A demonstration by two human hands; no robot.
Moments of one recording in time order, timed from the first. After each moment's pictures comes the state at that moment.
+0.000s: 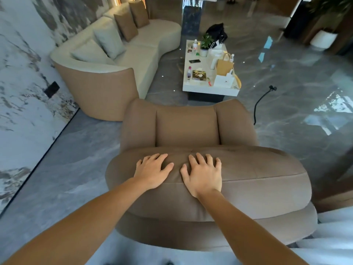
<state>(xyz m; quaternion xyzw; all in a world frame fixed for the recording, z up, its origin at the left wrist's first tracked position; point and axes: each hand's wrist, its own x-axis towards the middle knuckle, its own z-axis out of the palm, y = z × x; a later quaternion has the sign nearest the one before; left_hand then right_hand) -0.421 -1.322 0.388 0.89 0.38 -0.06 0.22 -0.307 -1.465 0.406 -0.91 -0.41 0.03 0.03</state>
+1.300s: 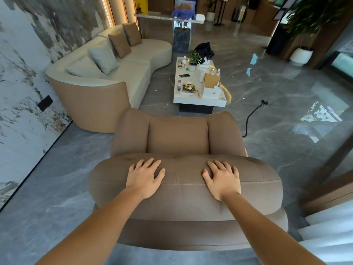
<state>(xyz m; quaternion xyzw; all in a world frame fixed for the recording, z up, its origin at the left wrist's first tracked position) -0.429 -1.369 0.389 0.92 0.36 -0.01 0.13 -0.239 -1.563 0.407 -0.93 -0.35 0.08 0.04</state>
